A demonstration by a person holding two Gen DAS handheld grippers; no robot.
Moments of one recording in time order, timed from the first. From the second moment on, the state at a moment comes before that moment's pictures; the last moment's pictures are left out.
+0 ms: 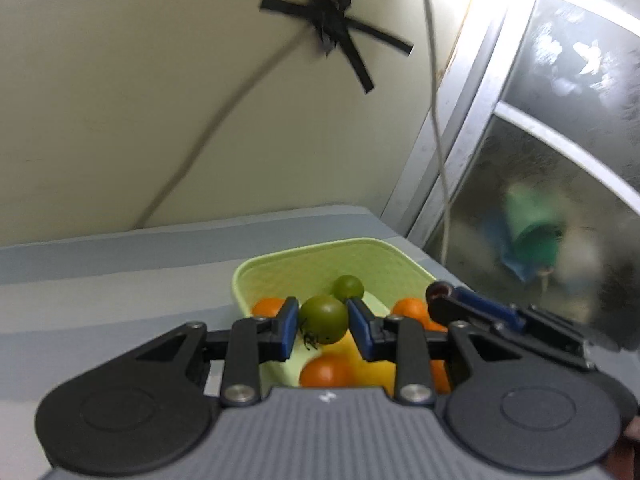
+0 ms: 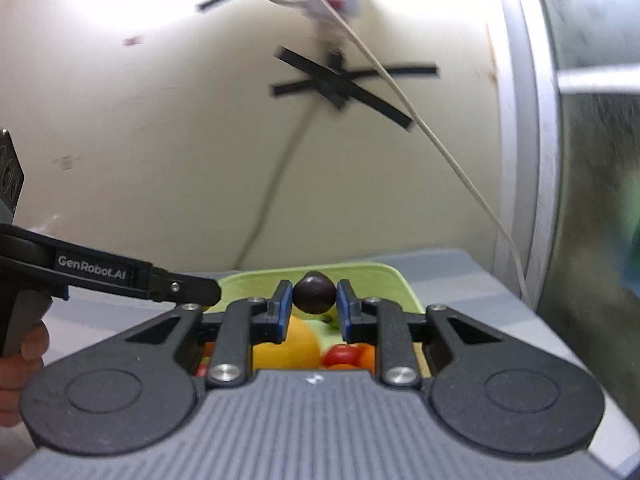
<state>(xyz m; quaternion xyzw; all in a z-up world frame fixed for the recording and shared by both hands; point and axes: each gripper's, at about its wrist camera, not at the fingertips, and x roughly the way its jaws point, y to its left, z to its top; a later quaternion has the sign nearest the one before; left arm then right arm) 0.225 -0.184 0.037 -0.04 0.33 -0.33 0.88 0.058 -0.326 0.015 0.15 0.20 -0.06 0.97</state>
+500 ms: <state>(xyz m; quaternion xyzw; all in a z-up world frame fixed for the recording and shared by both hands) 0.227 -0.170 0.040 -0.09 0.32 -0.30 0.89 0.045 -0.363 0.005 0.19 0.16 -0.08 0.96</state>
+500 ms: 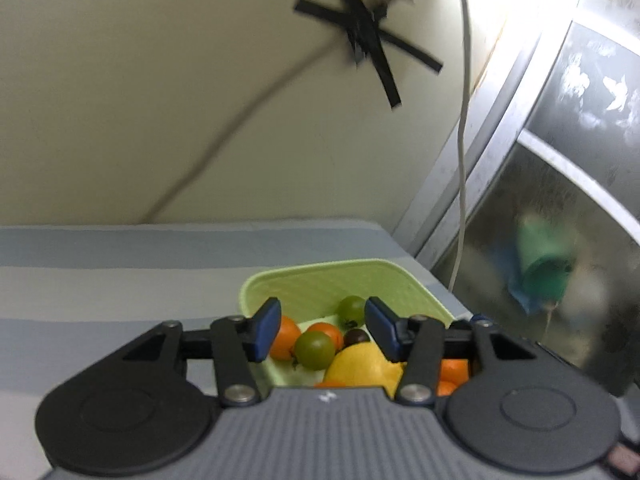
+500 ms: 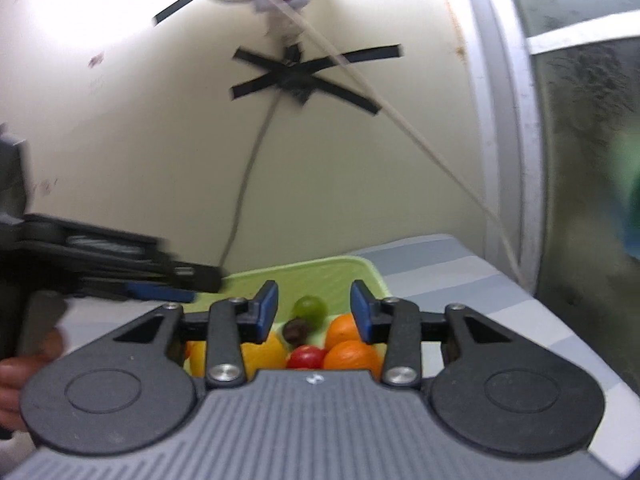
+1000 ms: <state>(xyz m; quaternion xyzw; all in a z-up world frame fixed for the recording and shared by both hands) 0.096 -0.102 0.010 0.01 0.27 -0.22 0.94 -0.012 -0.329 0.001 0.25 0.14 -0.12 0.95</state>
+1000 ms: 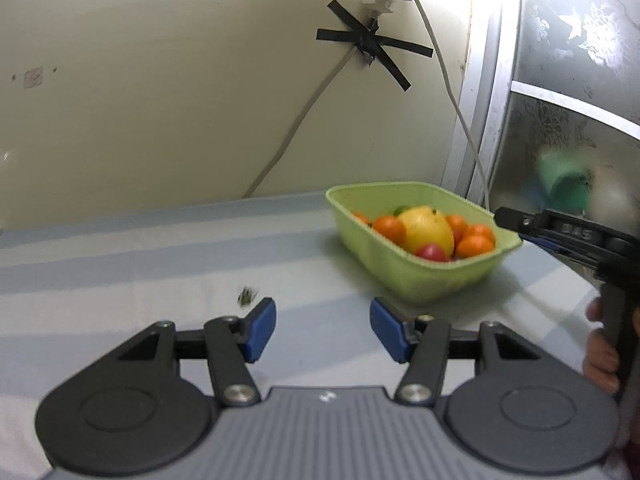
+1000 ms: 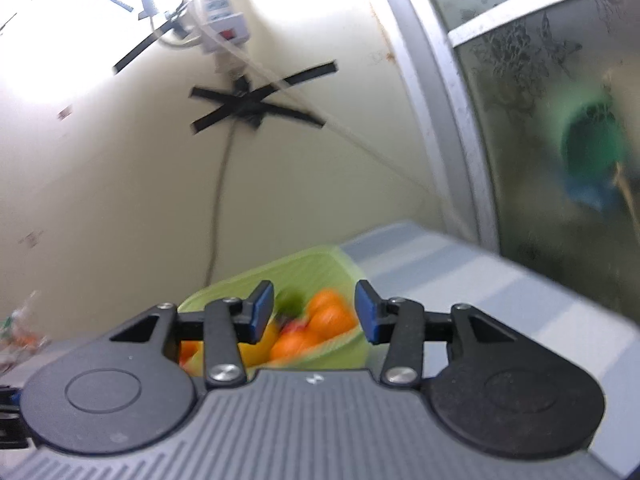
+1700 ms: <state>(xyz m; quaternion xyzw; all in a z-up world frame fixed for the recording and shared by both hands) 0.072 -0.093 0.000 0.02 0.22 -0.20 0.95 -0.051 -0.287 -0.002 0.27 0.16 -0.10 0.94</state>
